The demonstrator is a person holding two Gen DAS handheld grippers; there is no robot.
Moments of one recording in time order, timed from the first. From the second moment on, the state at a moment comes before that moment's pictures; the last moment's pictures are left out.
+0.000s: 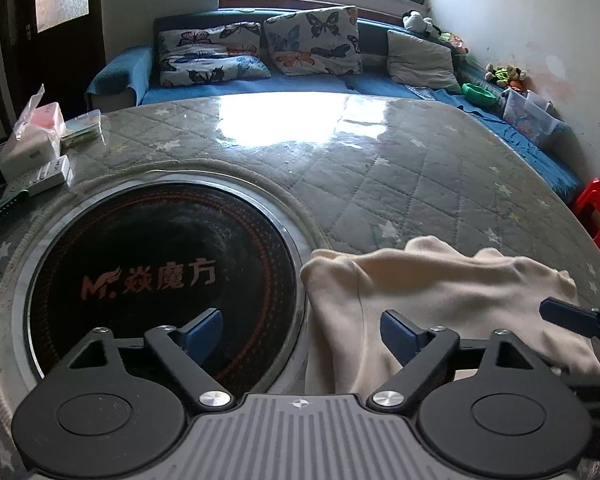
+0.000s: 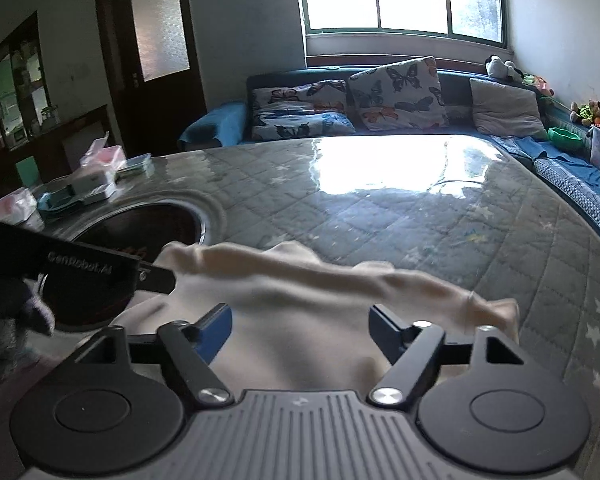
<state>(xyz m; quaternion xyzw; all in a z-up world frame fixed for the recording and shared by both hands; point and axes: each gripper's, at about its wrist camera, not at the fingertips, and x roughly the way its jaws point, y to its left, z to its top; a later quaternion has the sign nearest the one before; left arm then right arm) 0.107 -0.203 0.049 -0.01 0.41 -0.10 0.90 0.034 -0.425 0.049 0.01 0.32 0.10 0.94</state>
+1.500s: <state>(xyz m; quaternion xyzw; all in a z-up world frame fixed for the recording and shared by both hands) 0.039 -0.131 0.054 -0.03 0.37 -0.09 0.92 0.027 -0.352 0.033 -0.05 0.32 0.07 0.94</state>
